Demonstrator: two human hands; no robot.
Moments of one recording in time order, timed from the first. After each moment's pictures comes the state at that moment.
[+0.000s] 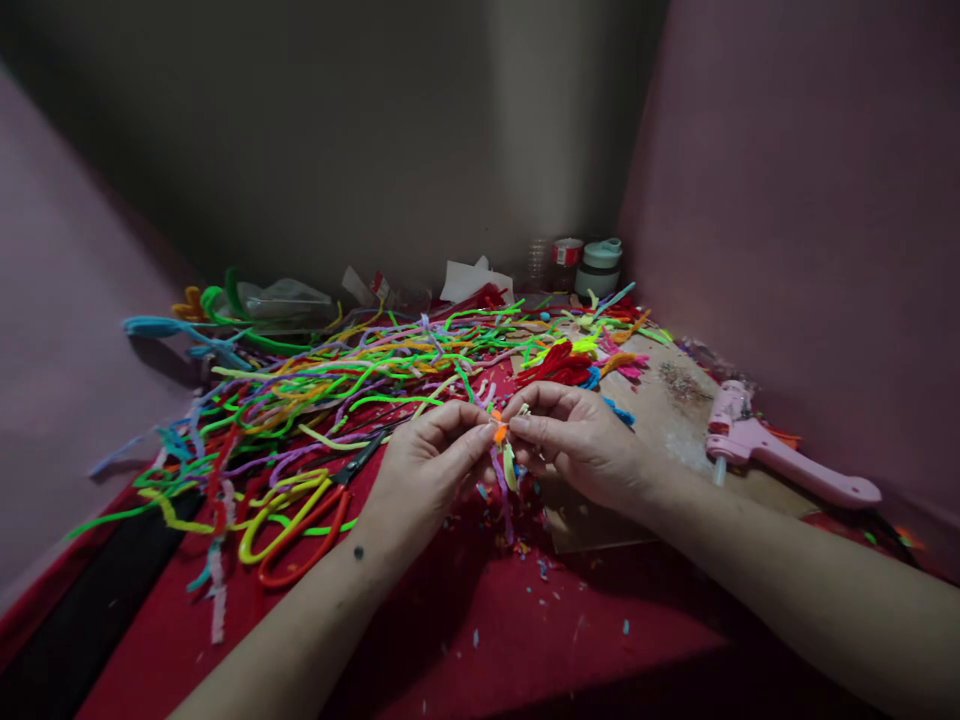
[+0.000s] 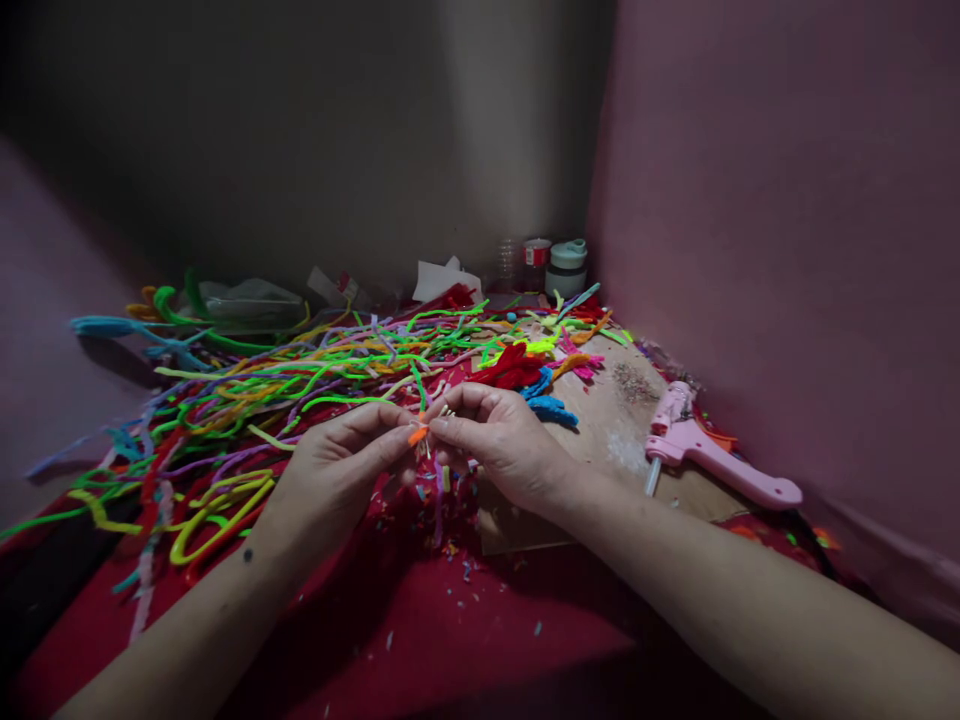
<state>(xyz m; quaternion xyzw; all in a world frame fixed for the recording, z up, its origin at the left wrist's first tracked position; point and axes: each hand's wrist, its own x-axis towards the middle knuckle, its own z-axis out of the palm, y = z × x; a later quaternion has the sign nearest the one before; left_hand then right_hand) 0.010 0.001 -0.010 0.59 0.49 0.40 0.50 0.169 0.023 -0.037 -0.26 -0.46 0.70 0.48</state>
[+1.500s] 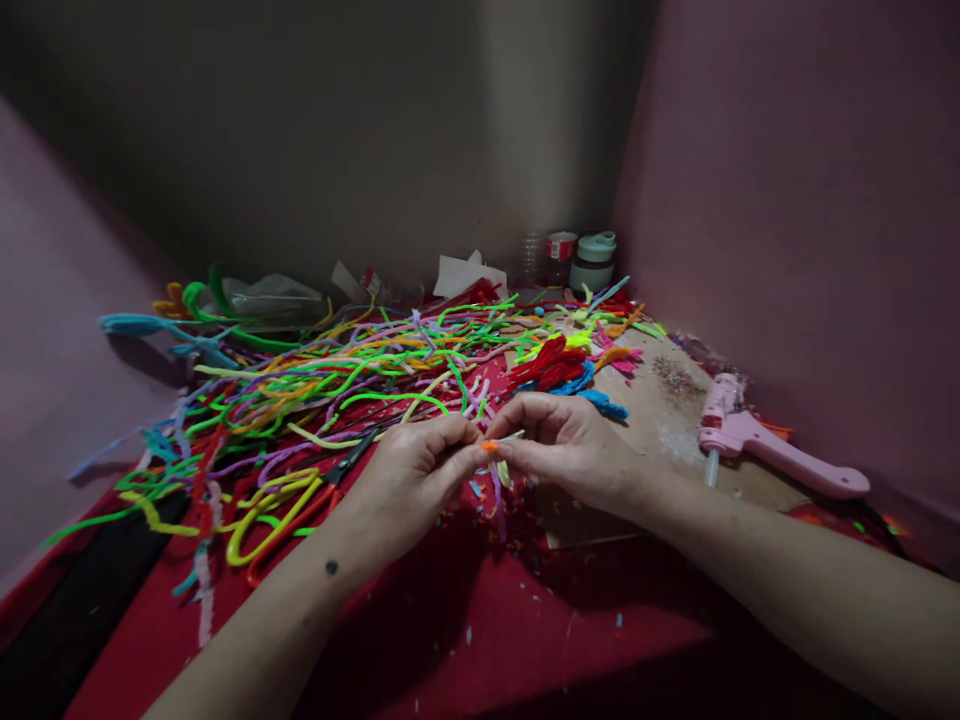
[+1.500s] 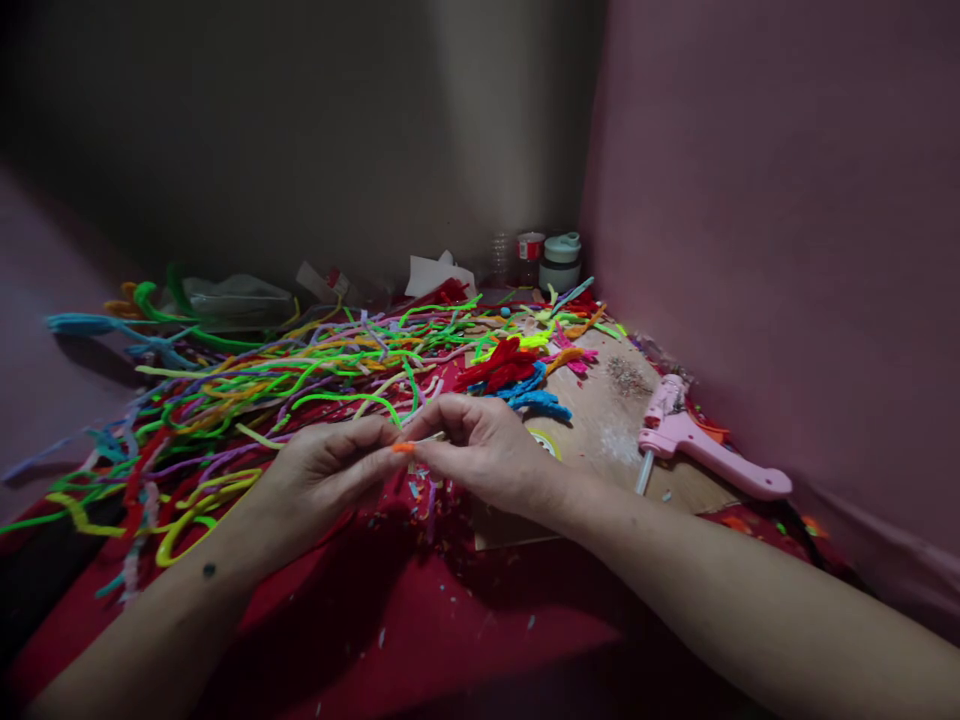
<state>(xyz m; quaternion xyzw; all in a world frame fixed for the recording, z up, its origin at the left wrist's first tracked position) -0.003 0.003 -0.001 0.77 0.48 0.27 0.32 0.168 0.015 -0.034 -0.29 -0.62 0.57 0.46</state>
